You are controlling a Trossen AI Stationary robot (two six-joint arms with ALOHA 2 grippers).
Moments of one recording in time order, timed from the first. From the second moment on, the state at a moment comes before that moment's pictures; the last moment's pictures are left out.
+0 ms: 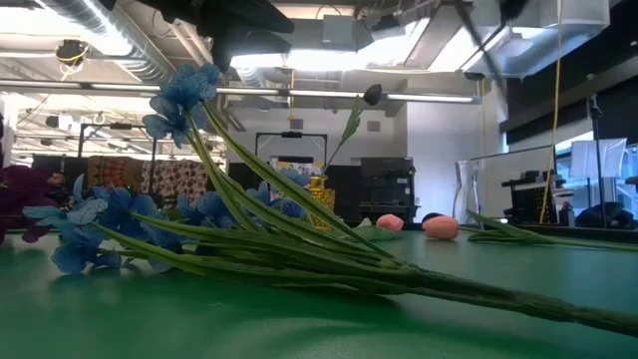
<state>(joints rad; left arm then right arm) -0.10 1.20 0.76 0.12 -0.28 -0.25 0.53 1.07 0.80 -0.05 0.66 0.28</state>
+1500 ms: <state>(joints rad) -0.07 1.21 0.76 0.40 -0.32 -0.12 -0.15 1.26 0.80 0.58 -0.07 0.01</state>
